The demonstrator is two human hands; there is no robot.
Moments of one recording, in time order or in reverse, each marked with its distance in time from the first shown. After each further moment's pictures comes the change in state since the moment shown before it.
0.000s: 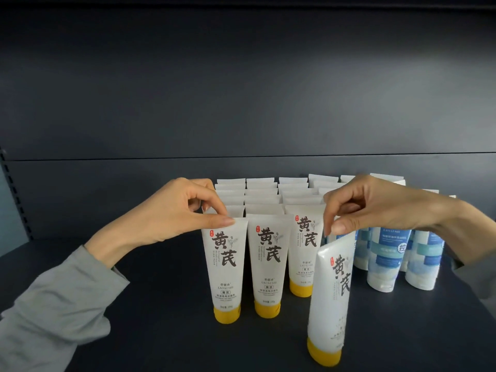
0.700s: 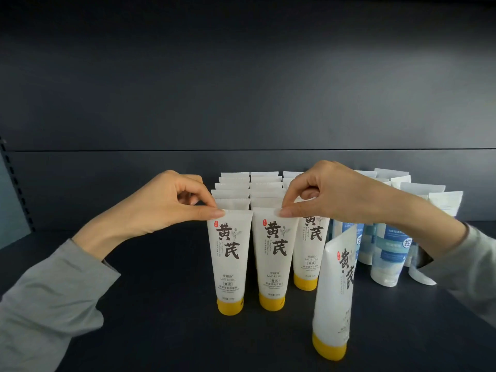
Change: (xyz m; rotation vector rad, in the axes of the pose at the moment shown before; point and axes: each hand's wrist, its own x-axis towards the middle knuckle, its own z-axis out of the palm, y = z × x) left_hand -0.009 -0.011 -0.012 -0.009 0.031 -0.019; right_hand 0.047 -0.027 0.030 -0.422 0.265 0.130
